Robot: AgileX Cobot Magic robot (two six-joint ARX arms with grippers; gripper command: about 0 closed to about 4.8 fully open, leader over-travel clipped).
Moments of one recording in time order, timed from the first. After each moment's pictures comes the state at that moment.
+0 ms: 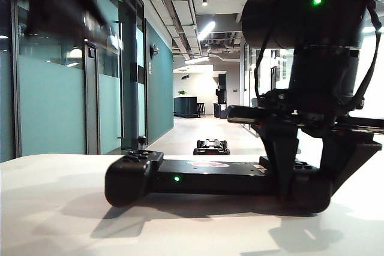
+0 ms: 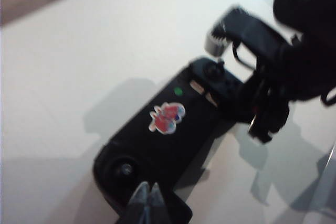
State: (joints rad) left arm -0.44 1.14 0.85 -0.43 0.53 0.10; right arm 0.63 1.60 0.94 -0.71 0.05 0.57
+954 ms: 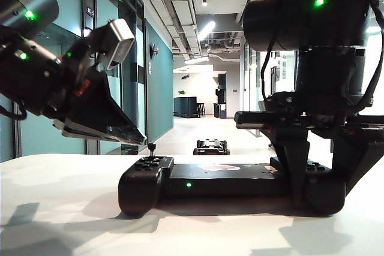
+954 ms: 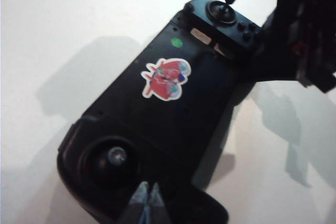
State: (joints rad) left arm -0.44 1.41 0.58 0.10 0.68 0.17; right arm 0.63 1.60 0.94 -0.74 0.11 0.58
